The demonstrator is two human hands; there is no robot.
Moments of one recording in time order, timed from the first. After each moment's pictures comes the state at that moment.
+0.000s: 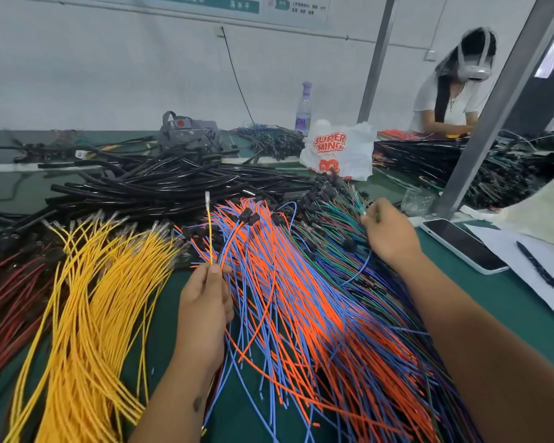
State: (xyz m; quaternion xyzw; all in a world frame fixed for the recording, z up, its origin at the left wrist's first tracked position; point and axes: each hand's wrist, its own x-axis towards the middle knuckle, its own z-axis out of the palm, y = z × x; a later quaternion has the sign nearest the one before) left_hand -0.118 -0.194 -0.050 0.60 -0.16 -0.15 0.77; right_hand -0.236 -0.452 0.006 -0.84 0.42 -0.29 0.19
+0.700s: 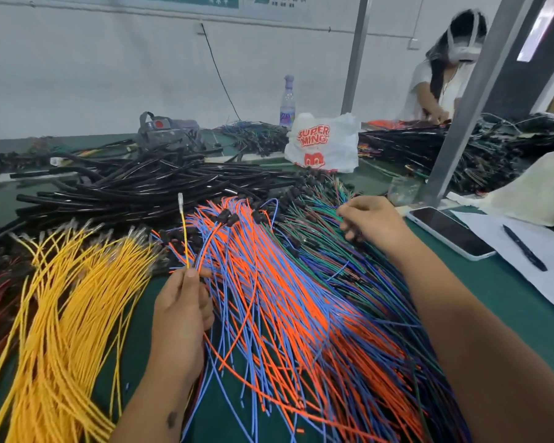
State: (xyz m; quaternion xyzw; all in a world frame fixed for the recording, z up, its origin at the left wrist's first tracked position) left_hand -0.118 -0.192 -0.051 0.61 -0.17 -0.14 0.76; right_hand -0.245 -0.457 0.012 -0.78 0.35 -0.28 0.45
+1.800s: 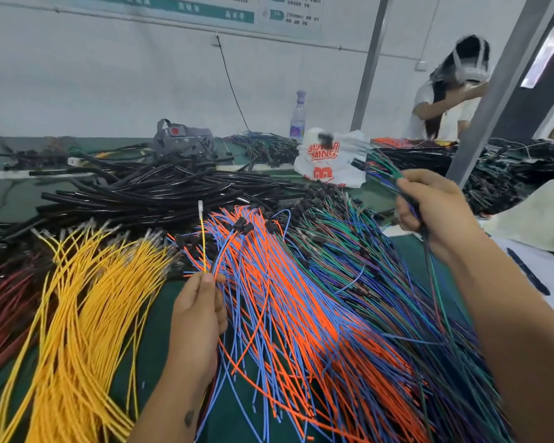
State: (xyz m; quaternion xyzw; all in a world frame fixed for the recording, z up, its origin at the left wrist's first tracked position) left_hand -0.119 -0.190 -0.050 0.60 -0.17 -0.16 0.77; right_hand -0.275 -0.442 0.073 -0.67 0.26 -0.43 0.55
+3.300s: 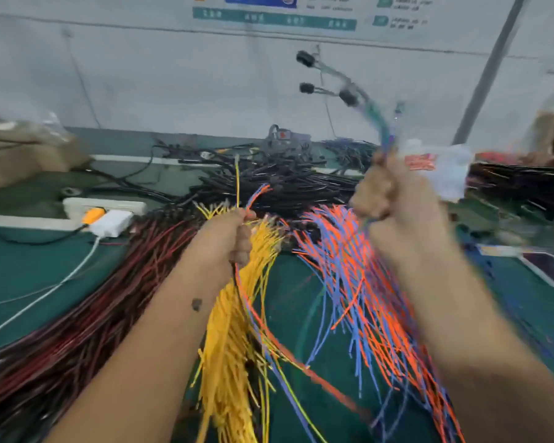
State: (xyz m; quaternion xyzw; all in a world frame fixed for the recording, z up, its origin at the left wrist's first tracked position) left_hand -0.064 -0.076 0.055 0.57 -0.09 -0.27 0.77; right_hand -0.187 -0.235 0.118 -0.41 0.01 -0.27 0.87
